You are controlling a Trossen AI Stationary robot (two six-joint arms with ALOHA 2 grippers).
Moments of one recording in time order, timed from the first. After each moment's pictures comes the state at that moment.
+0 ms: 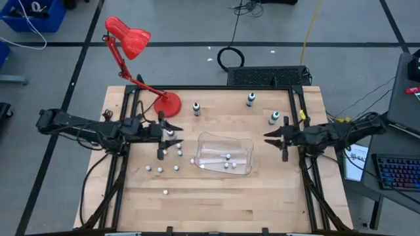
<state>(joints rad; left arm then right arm) -0.13 0.84 0.53 0.22 -0.18 0.11 0.27 0.36 0.36 -0.31 0.39 0.18</state>
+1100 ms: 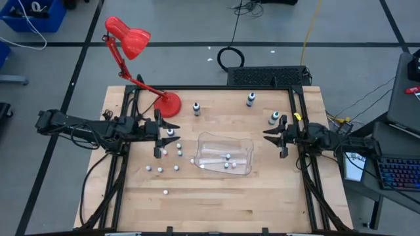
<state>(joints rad) -0.12 0.78 0.53 0.21 -0.19 0.09 -0.10 0.00 0.02 -0.04 0.00 0.03</state>
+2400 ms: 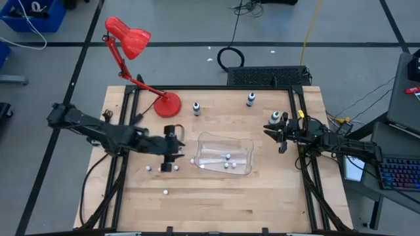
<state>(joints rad) -0.27 1.16 0.84 -0.43 -0.29 -0.02 -0.20 0.01 0.02 0.01 0.00 0.17</state>
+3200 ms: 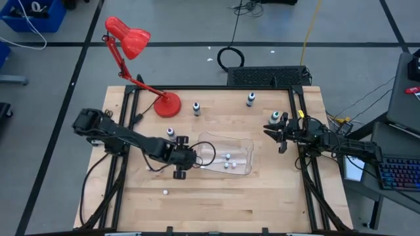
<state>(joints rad) -0.27 1.60 1.01 -0.57 -0.26 -0.11 -0.20 0.01 0.01 0.01 0.00 0.17</state>
